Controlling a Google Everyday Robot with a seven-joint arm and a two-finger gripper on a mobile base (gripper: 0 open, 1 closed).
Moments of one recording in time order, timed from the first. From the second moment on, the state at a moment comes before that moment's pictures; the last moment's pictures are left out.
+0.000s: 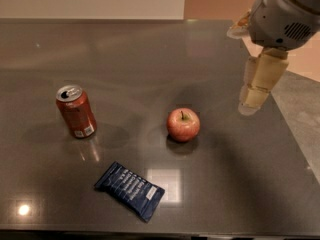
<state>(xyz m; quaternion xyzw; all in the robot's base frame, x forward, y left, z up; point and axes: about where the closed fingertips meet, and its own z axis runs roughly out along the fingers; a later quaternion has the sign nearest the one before) 0.468 -0.150 0.990 -0.68 0.71 0.01 0.18</state>
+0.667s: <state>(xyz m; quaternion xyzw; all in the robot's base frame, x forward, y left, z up) 0.487 -0.071 0.977 -0.72 0.66 0.07 0.18</state>
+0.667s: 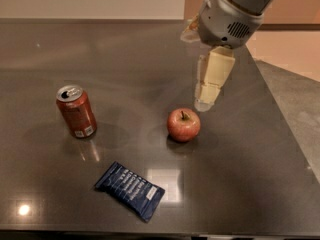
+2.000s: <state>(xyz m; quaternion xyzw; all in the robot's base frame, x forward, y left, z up) 0.491 0.073 0.951 -0.74 0.62 0.16 0.22</state>
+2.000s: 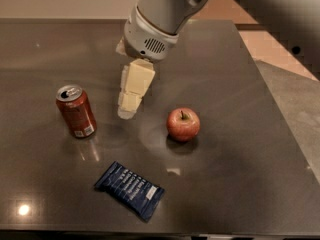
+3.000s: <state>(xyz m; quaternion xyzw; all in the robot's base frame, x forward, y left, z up) 0.495 0.141 0.925 -0.74 0.60 0.20 0.22</state>
